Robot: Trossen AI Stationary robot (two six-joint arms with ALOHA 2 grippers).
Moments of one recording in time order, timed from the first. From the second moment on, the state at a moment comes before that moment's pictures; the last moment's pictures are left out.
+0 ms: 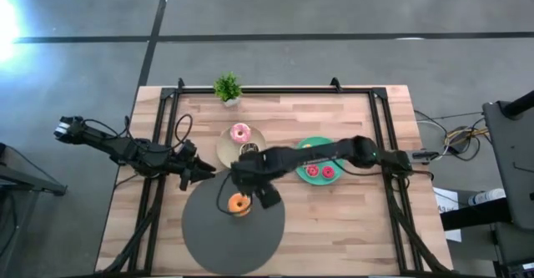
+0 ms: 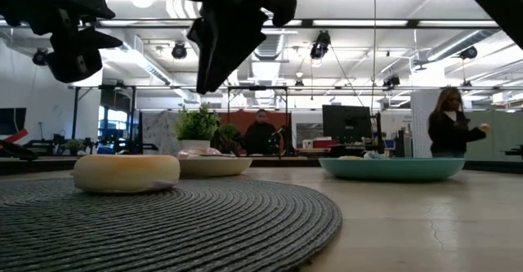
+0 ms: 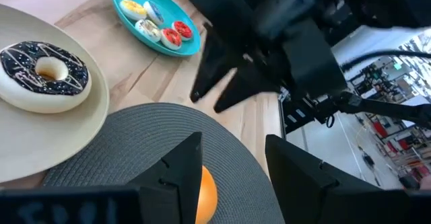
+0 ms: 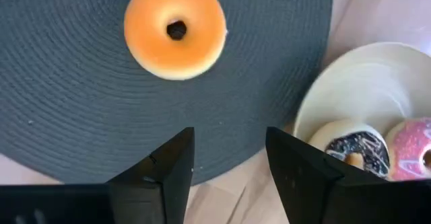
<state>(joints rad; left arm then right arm) -0.33 0.45 0.34 -0.16 -0.20 -0.84 0.16 2.35 2.28 -1.14 0.02 -0.33</state>
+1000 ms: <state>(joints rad) -0.33 0.46 0.34 -0.17 -0.26 -0.93 0.32 2.39 2.00 -0.59 0.23 -0.26</state>
